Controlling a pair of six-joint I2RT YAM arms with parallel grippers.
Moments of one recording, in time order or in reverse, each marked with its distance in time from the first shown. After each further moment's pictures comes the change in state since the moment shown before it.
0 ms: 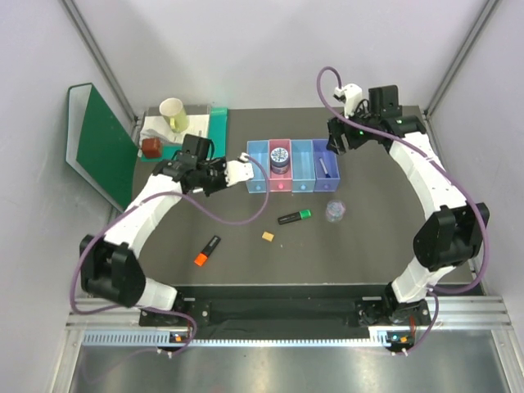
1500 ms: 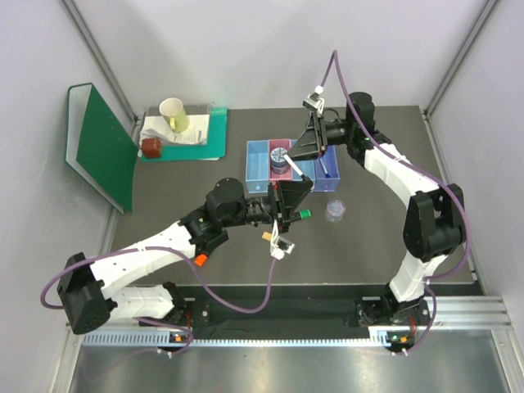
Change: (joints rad) left arm -0.643 -0.296 -0.293 0.959 0.114 0.610; right arm 0.110 0.098 -0.205 0.804 -1.010 1.177
